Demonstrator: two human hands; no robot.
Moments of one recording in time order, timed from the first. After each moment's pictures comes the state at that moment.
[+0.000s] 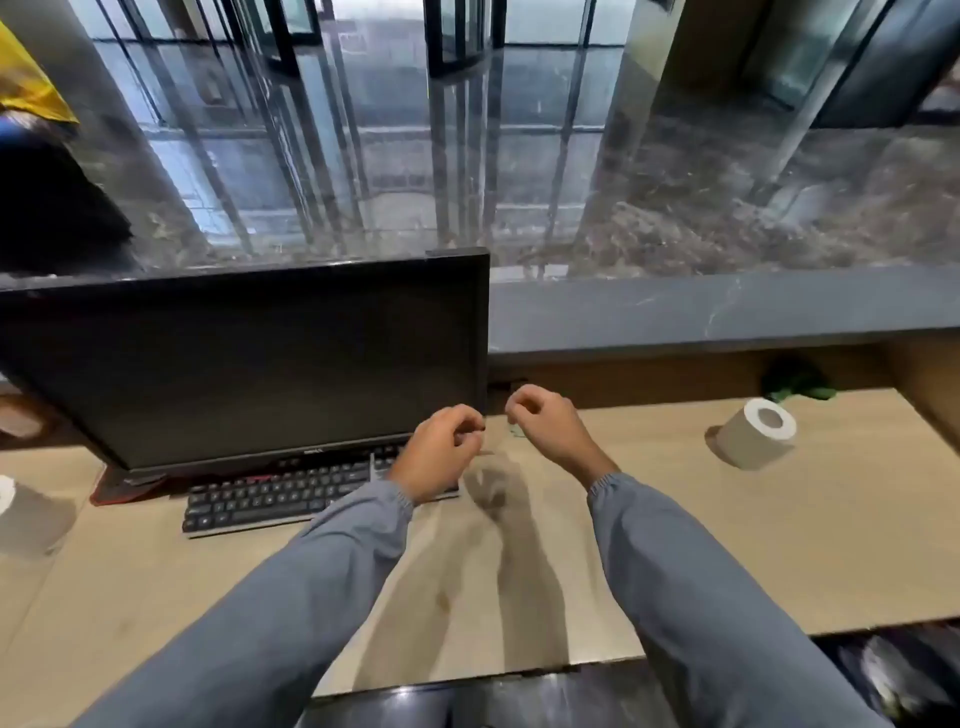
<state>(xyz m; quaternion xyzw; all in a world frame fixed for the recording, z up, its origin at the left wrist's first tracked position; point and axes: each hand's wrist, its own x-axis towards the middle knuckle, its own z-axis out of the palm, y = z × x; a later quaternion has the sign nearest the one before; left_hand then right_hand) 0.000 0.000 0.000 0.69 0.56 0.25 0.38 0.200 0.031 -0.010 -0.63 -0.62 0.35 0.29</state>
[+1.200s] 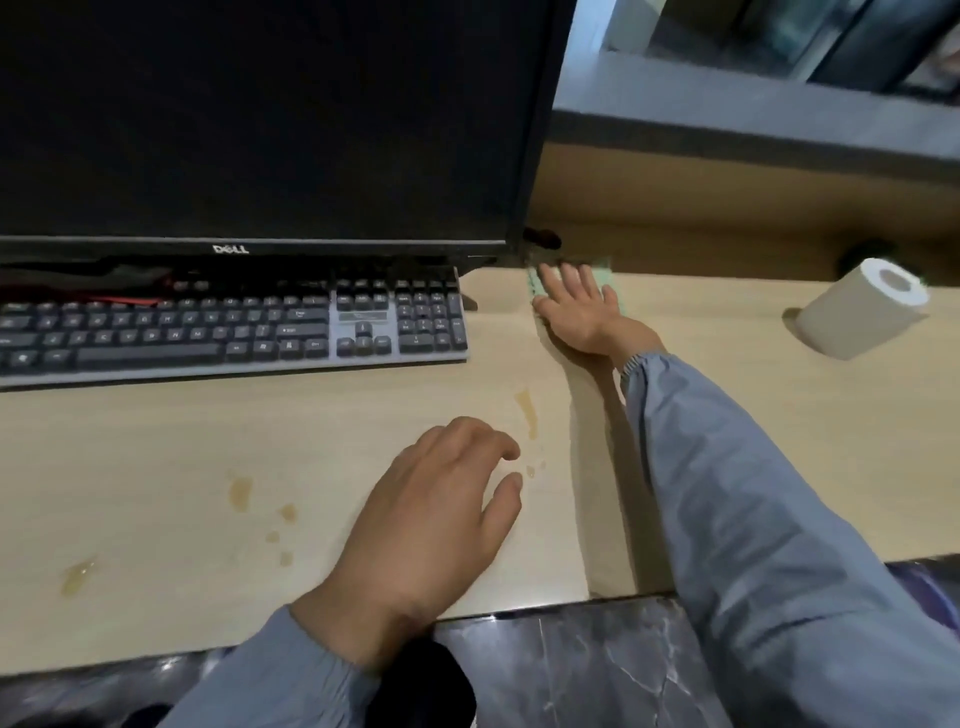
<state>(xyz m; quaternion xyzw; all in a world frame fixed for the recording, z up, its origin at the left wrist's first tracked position) -0.023 -0.147 -0.150 0.79 0.52 0.21 0.25 0.222 0.098 -0.203 -0.69 -0.70 0.17 -0.08</state>
